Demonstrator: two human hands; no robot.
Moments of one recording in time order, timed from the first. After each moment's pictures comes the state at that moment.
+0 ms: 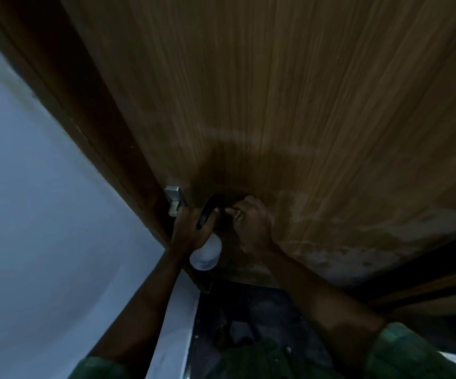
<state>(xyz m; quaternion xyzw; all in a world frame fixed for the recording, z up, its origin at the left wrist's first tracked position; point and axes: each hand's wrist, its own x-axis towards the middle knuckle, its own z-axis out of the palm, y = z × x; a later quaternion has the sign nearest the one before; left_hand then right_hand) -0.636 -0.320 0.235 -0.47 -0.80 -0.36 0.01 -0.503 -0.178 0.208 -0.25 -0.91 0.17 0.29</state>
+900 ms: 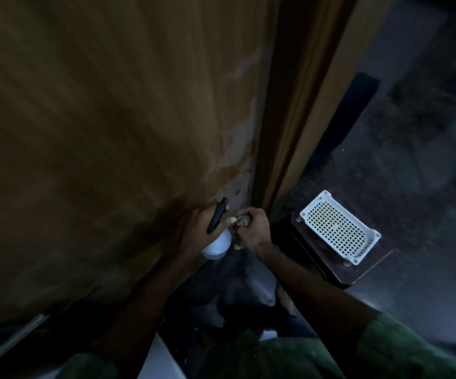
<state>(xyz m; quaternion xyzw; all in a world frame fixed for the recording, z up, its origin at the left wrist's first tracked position) -0.395 -0.140 0.197 -0.83 -0.48 -0.23 -0.17 -0.214 -0.160 0.130 -0.74 -0.47 0.36 0.32</state>
